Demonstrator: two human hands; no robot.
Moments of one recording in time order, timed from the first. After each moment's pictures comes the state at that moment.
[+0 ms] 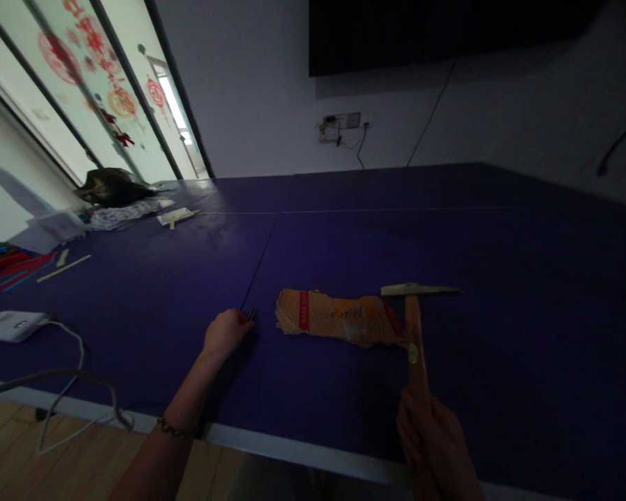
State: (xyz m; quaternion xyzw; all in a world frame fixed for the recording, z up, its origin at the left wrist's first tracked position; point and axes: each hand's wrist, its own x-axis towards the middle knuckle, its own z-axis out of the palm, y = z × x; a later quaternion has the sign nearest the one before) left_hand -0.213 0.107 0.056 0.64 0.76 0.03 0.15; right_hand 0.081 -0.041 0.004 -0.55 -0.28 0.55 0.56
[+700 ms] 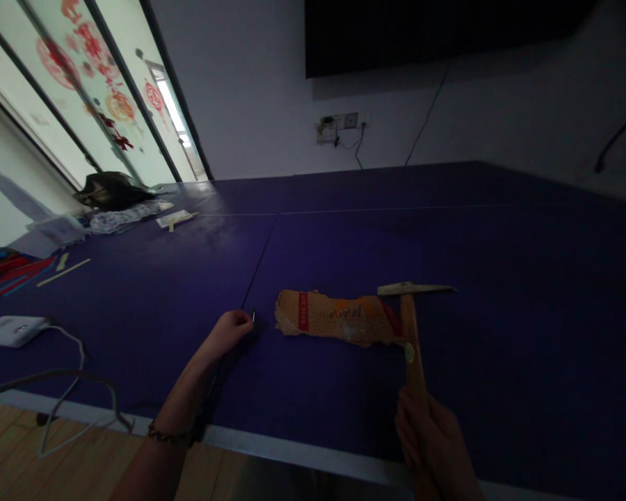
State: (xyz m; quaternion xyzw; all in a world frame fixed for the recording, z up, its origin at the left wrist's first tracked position) left_hand -0.214 0.107 0.054 0.64 0.66 0.22 0.35; right_hand 0.080 -0.041 0.004 -0.56 -0.29 0.55 0.55
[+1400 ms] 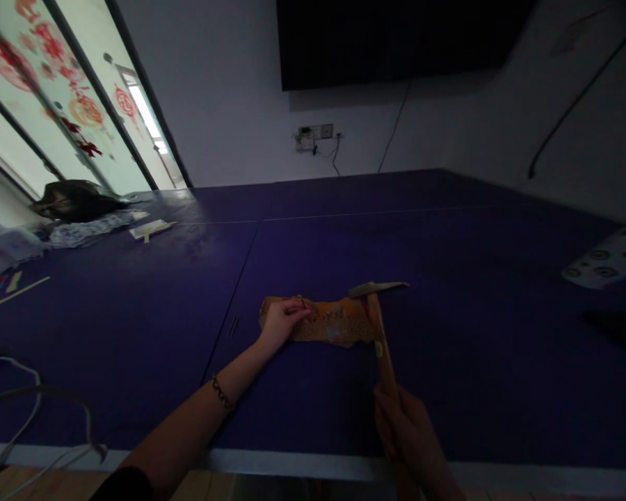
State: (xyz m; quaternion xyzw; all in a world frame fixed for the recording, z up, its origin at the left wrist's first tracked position) left_hand -0.093 0.132 0.033 0.63 0.44 0.40 0.50; right_hand 0.073 -0.041 0.007 -0.59 -0.35 0.49 0.54
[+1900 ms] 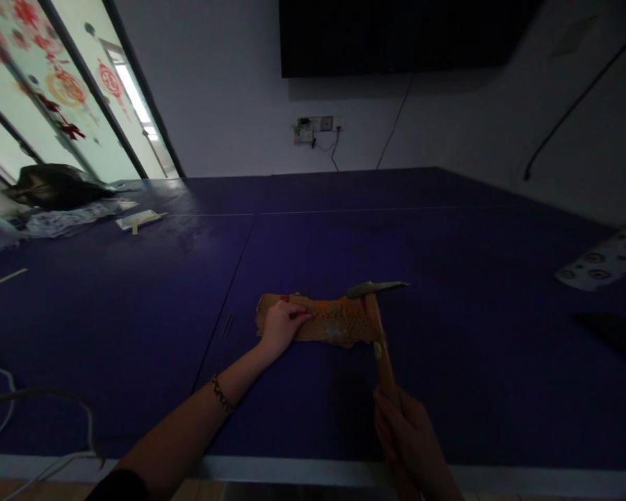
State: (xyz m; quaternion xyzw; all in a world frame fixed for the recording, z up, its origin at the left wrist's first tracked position) left_hand -0.092 0.130 0.024 0.77 0.49 0.33 0.24; right_hand 0.075 -0.043 0.007 -0.59 -0.34 0.51 0.52
